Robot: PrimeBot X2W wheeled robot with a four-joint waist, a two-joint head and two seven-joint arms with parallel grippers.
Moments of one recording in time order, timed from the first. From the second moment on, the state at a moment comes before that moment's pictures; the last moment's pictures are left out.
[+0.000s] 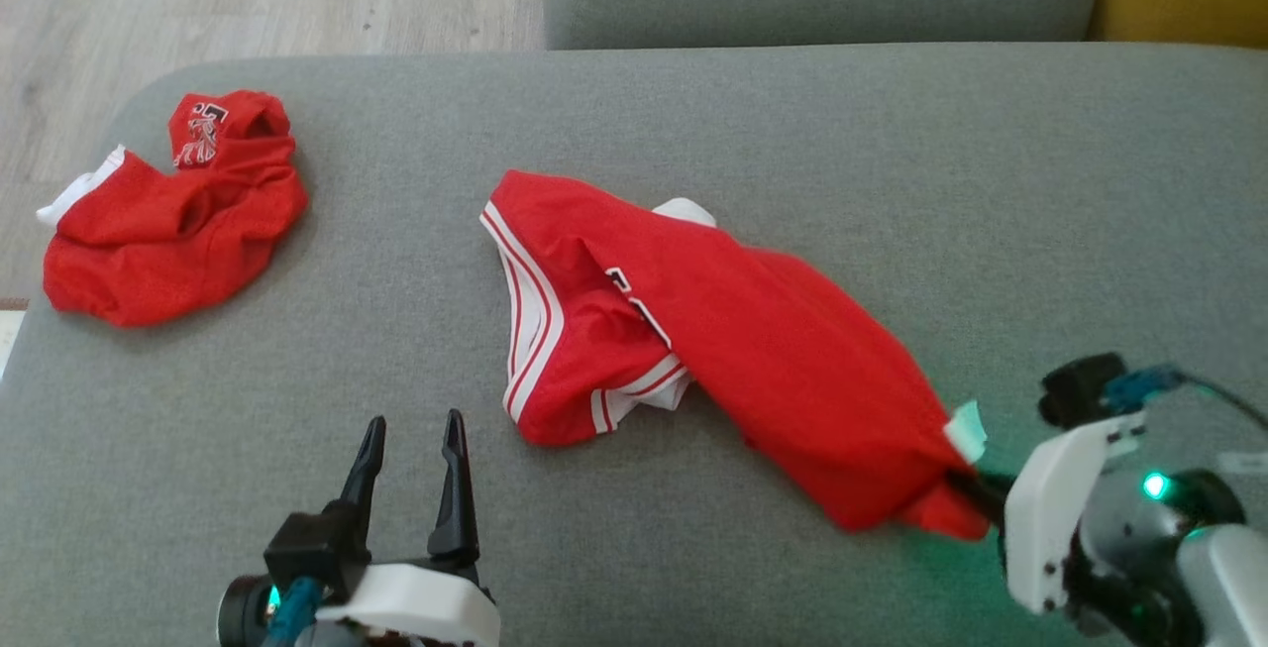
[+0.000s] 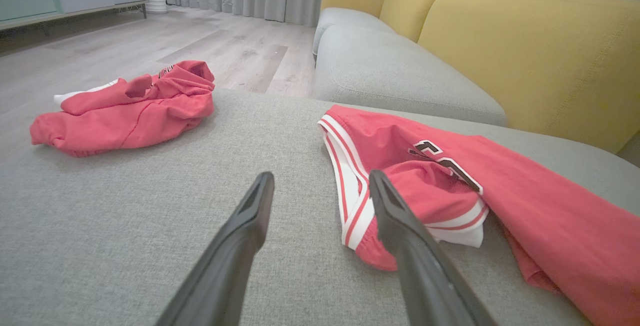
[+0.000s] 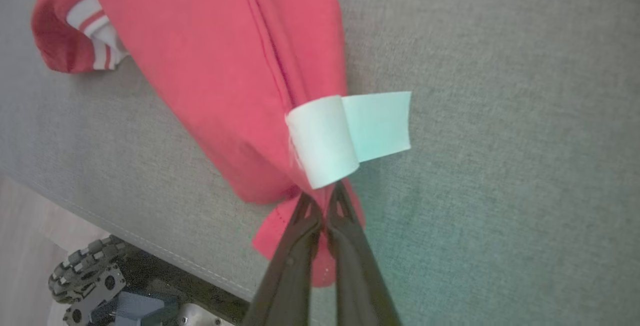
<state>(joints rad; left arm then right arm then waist) 0.11 0.06 -0.31 0.08 -0.25 0.19 -0.25 -0.02 -0.33 0.18 0.00 0.53 0.12 0.87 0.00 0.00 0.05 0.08</state>
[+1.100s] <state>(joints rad) -0.13 0.05 -0.45 0.07 -0.29 0.18 -0.25 -0.66 -0.38 0.37 0.21 0.50 0.12 0.68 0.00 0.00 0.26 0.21</state>
